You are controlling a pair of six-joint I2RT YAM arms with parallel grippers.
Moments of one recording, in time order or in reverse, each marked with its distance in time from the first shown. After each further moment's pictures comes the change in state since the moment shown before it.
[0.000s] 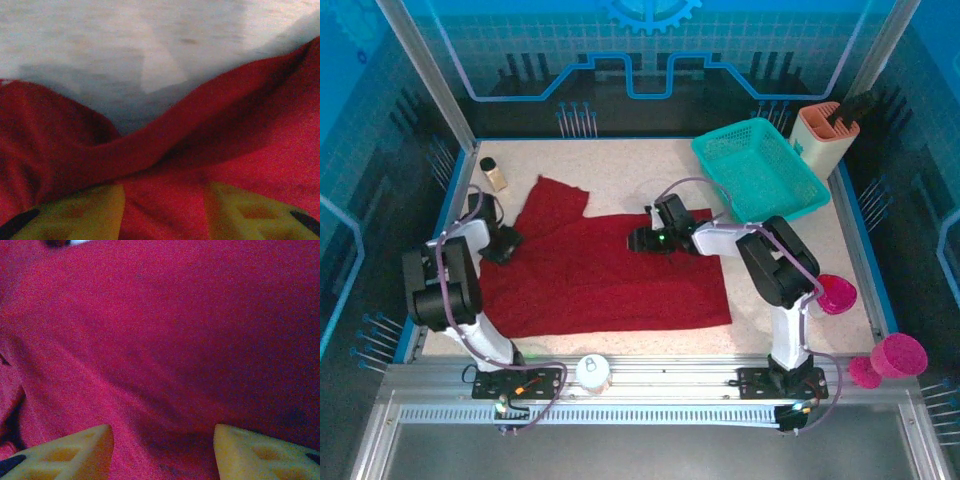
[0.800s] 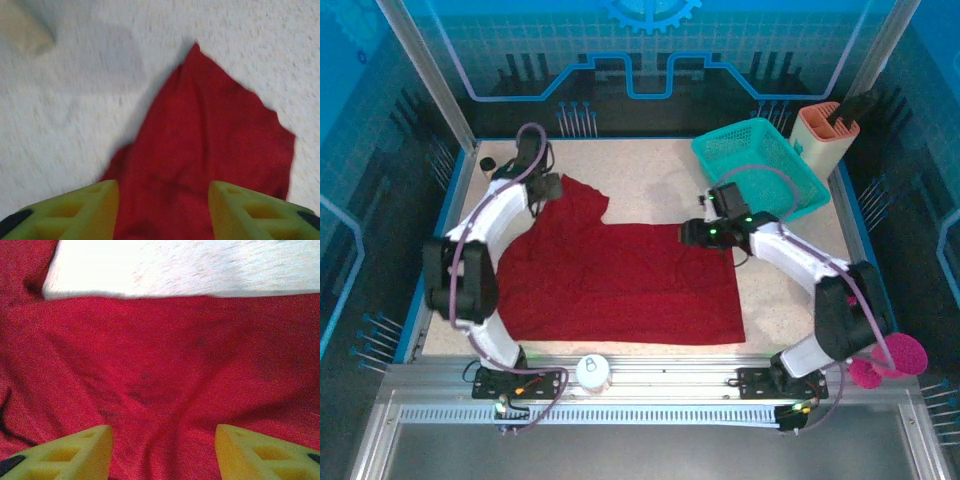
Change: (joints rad) left arm -0.392 0.019 0.418 -0.136 -0.193 0.319; right arm -0.165 -0.456 -0.139 -0.436 0.134 -0.169
